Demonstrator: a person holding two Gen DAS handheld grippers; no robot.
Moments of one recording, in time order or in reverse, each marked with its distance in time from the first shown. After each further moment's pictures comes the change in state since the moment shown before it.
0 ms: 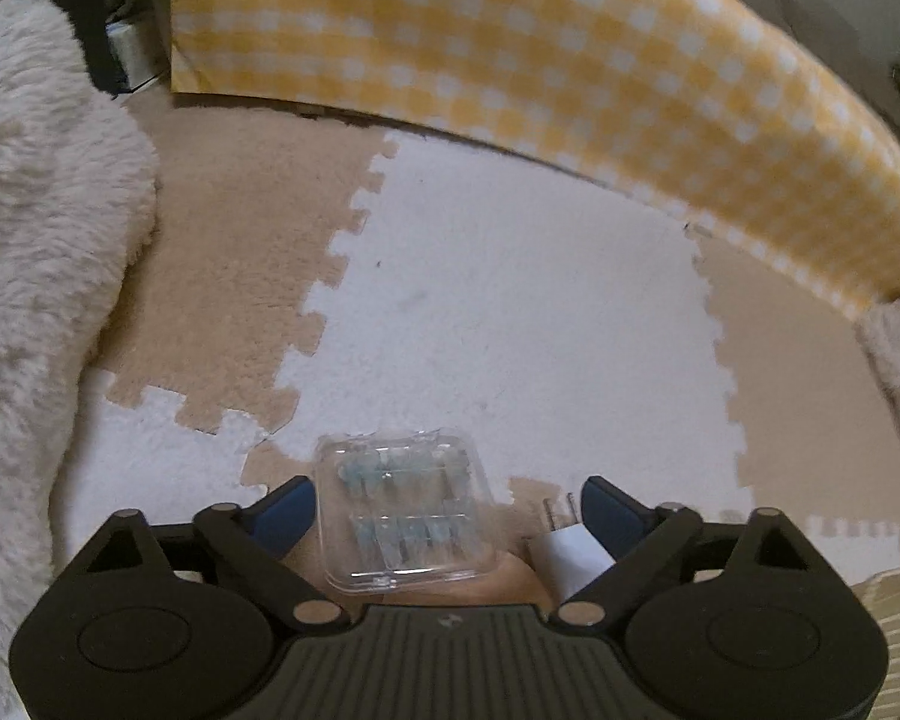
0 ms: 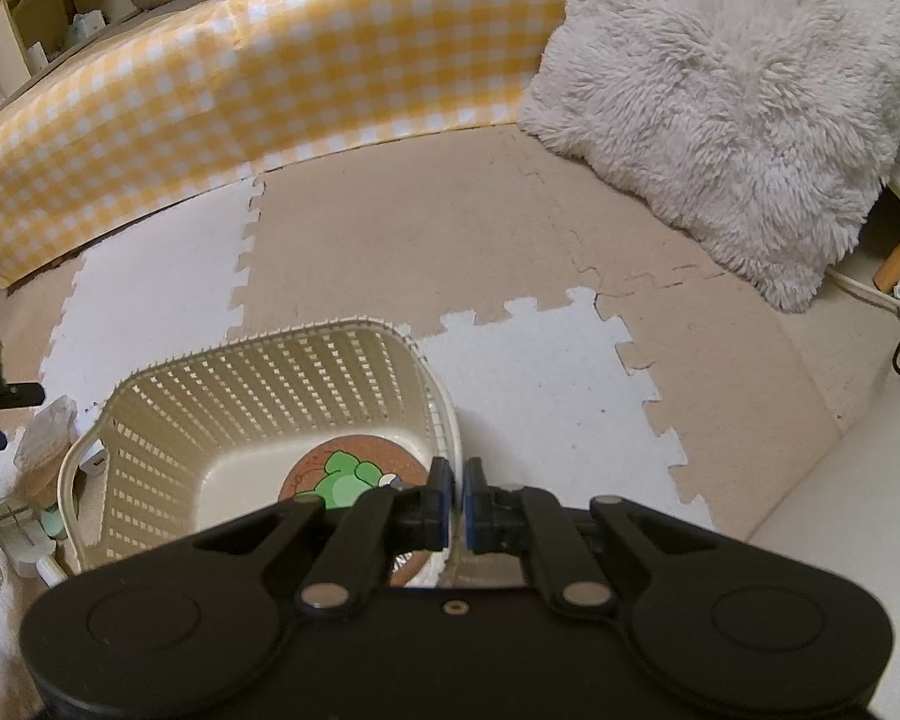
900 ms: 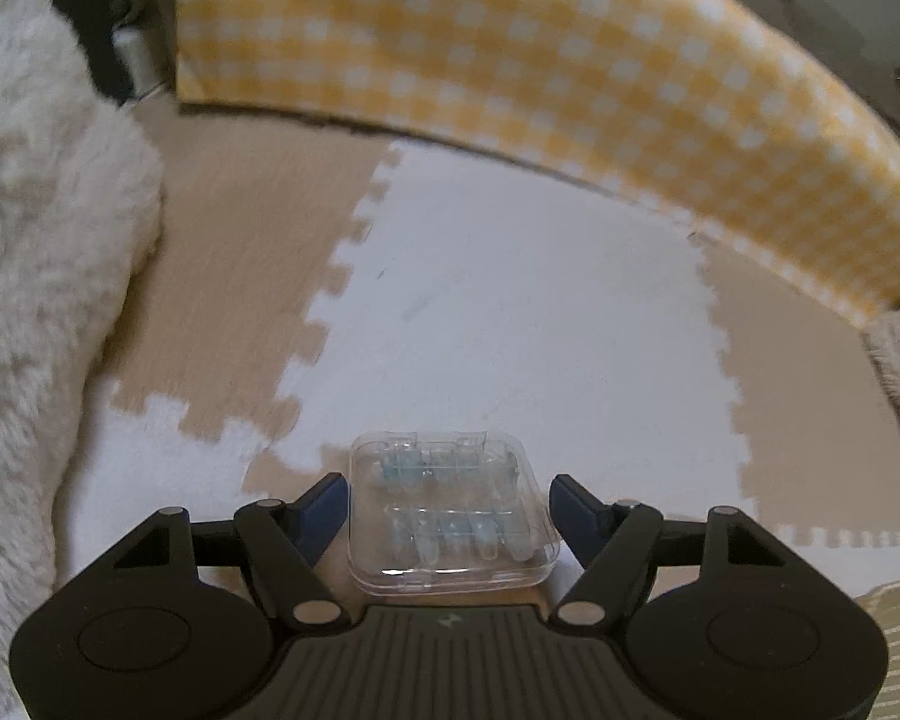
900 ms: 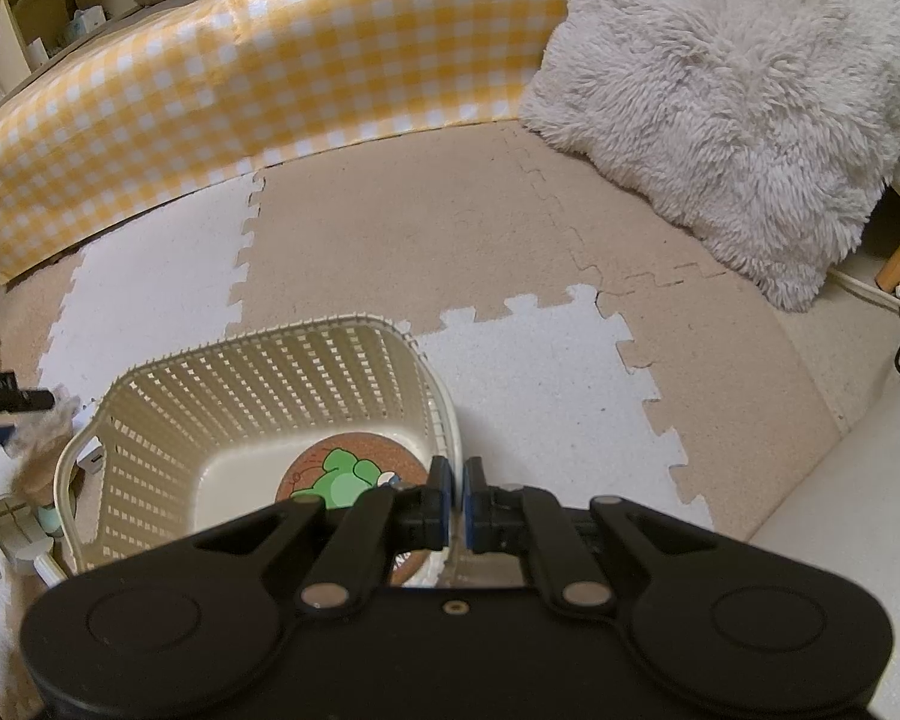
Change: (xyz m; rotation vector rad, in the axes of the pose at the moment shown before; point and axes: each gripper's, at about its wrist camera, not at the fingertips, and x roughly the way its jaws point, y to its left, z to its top) left arm -0.012 -0.005 0.004 -0.020 -0.031 -0.003; right arm 0.003 0.001 0.000 -0.002 0.005 -0.001
